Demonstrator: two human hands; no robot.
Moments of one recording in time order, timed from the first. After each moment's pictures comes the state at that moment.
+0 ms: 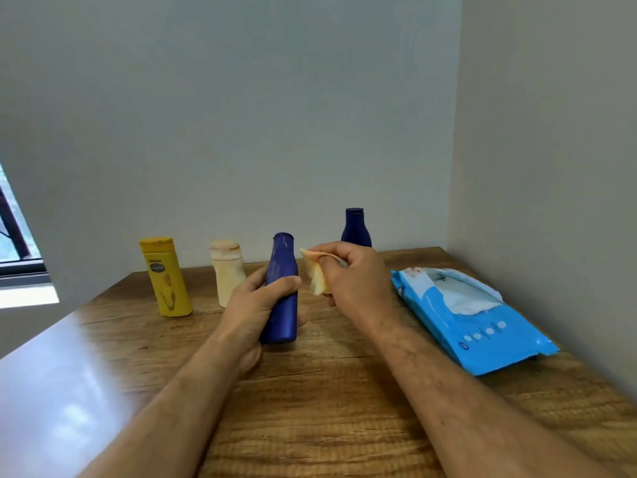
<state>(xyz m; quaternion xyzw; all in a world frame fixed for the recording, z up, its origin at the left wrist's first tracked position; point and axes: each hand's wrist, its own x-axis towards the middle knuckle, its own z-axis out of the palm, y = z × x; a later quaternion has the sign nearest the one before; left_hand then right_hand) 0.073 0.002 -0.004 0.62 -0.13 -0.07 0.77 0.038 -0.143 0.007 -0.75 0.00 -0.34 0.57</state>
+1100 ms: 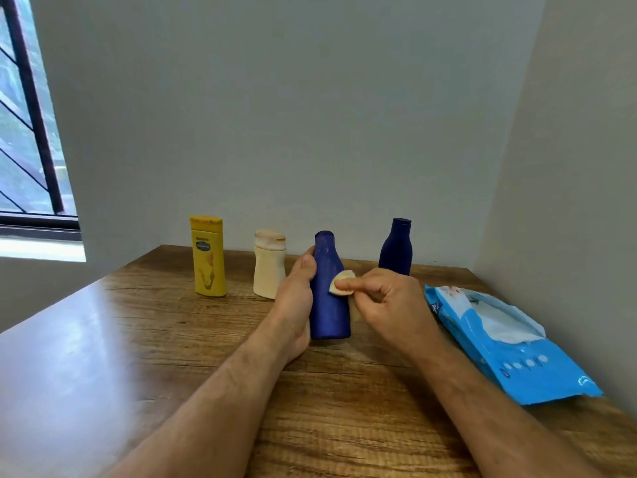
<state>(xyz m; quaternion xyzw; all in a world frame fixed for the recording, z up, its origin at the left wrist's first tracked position) 0.097 -0.001 -0.014 0.48 -0.12 -0.14 0.86 0.034 -0.141 -0.007 -0.87 -0.12 -0.31 0.36</state>
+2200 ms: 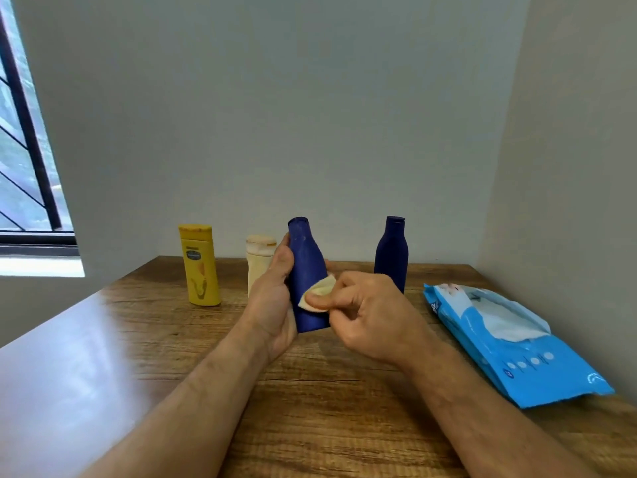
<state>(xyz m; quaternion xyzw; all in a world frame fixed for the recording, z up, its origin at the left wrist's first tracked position) 0.097 0.012 -0.003 0.40 -0.16 -0.14 0.89 0.030 -0.128 0.003 -0.90 -0.22 -0.29 0.25</state>
